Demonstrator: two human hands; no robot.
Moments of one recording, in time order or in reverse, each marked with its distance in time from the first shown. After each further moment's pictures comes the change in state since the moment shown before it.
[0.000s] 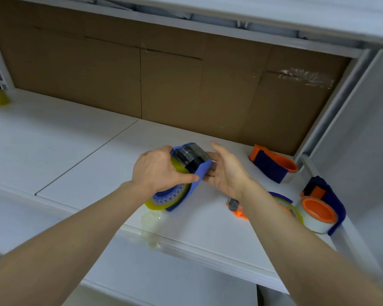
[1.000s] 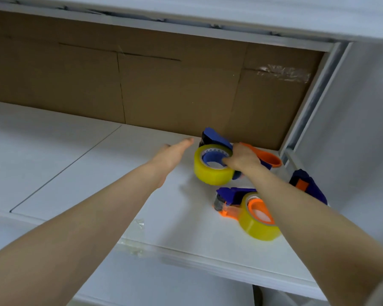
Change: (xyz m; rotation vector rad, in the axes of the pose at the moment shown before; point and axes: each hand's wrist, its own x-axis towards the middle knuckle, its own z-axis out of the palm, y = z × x) left_hand 0.037 0.056 0.017 -0.841 -0.382 -0.482; right_hand 0.034 -0.034 -0.088 -1.286 0.411 -0.077
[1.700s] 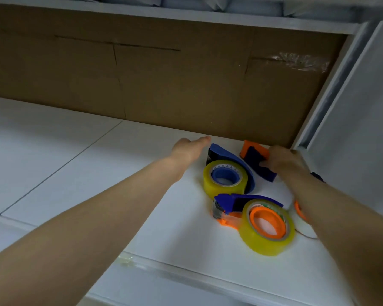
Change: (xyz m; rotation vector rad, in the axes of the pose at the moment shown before) left_hand 0.035 0.022 0.049 0.063 0.056 -0.011; right_hand 0.061 0.090 -0.018 -0.316 0.018 0.116
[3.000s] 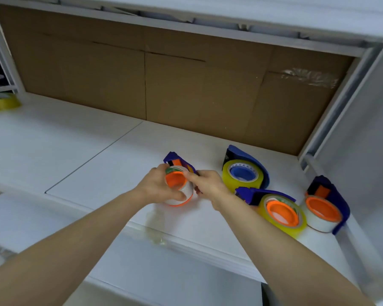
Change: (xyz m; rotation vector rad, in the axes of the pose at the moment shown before) left_hand -0.049 -0.106 -0.103 0.417 -0.031 0.225; right_hand -0.148 -0.176 0.056 1.103 -0.345 -0.146
